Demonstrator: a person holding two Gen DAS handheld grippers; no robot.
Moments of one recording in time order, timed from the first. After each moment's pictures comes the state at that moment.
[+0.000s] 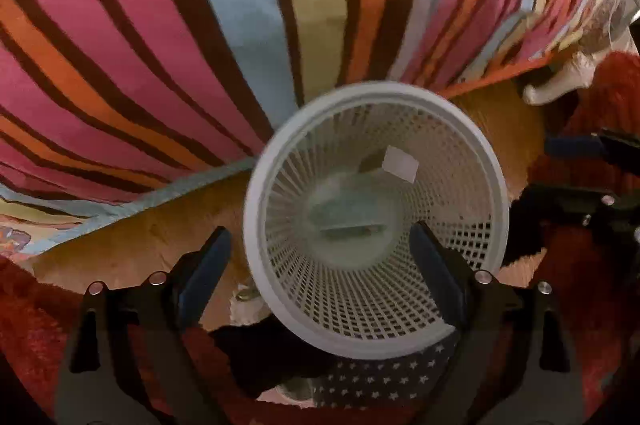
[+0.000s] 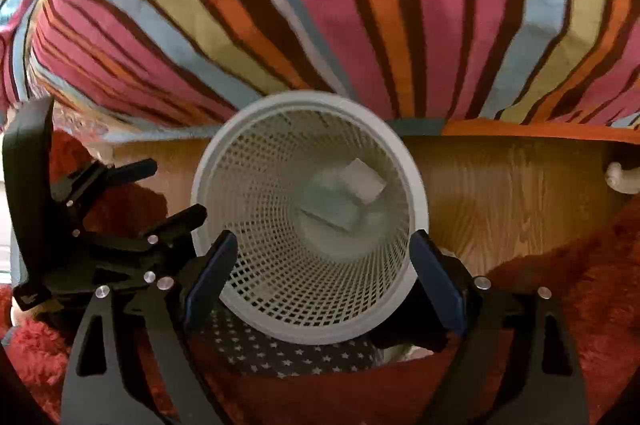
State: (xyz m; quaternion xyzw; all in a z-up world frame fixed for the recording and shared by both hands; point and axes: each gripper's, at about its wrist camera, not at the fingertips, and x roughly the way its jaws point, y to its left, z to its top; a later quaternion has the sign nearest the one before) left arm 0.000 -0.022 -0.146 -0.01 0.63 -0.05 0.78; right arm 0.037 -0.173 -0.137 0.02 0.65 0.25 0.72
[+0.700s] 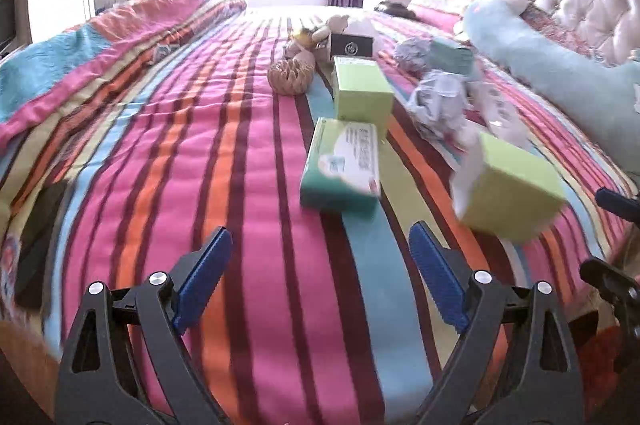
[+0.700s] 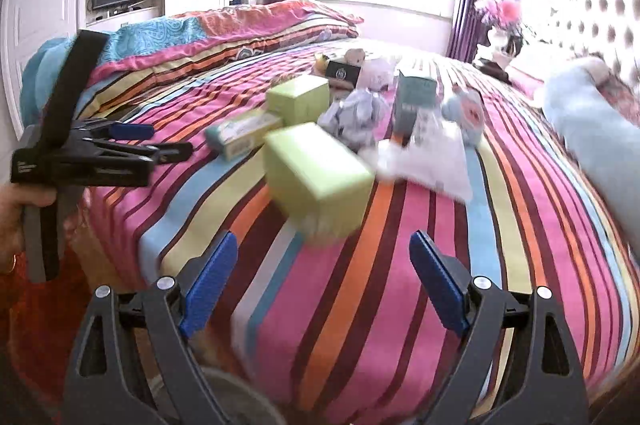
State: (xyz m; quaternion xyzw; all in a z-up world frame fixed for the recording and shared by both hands) left arm 0.157 0.088 0.069 -0.05 0.36 0.09 0.93; right arm 0.165 -0.127 0.068 -0.12 0.27 0.33 0.90
